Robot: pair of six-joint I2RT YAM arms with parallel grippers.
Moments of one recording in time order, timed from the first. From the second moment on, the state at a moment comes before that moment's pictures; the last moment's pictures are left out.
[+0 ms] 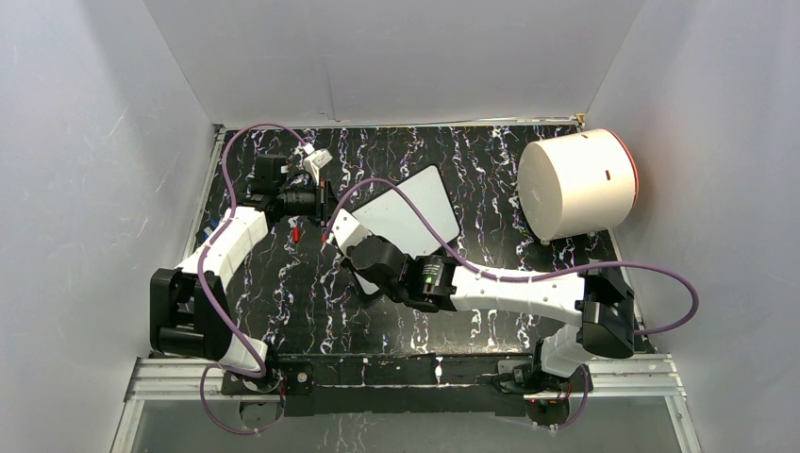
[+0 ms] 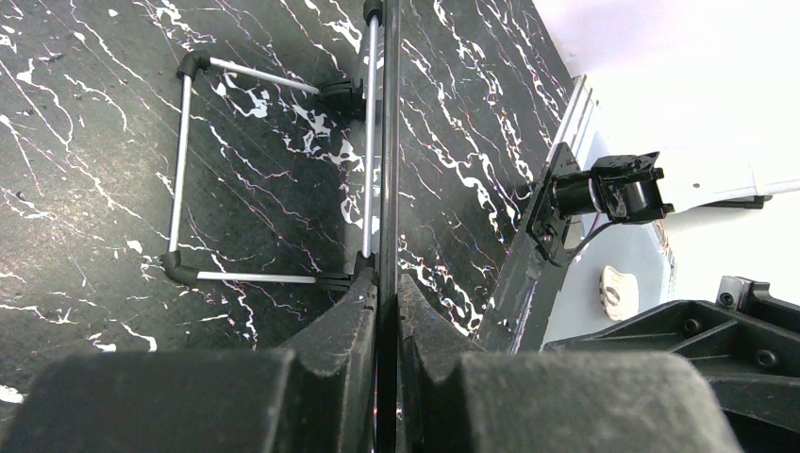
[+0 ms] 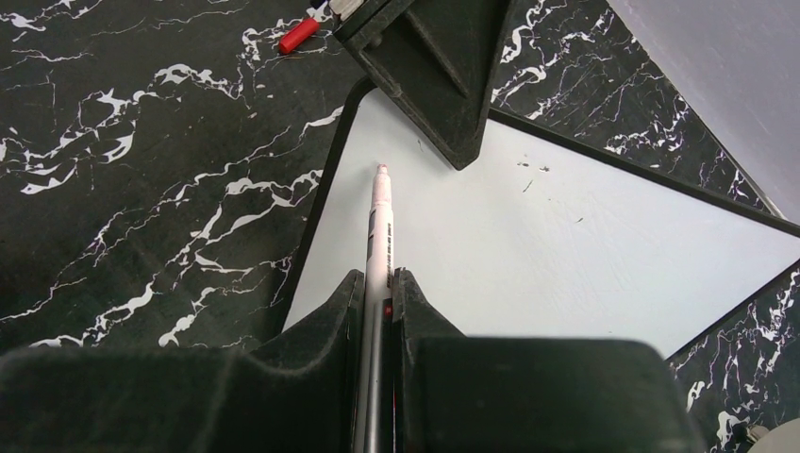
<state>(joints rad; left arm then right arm) -0.16 1.45 1.02 -0.35 1.00 -0.10 1.34 1.54 1.22 -0.17 0.56 -0.06</state>
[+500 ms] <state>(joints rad) -0.16 1.45 1.03 -0.36 1.00 -0.10 1.33 1.56 1.24 -0.17 0.56 -0.07</state>
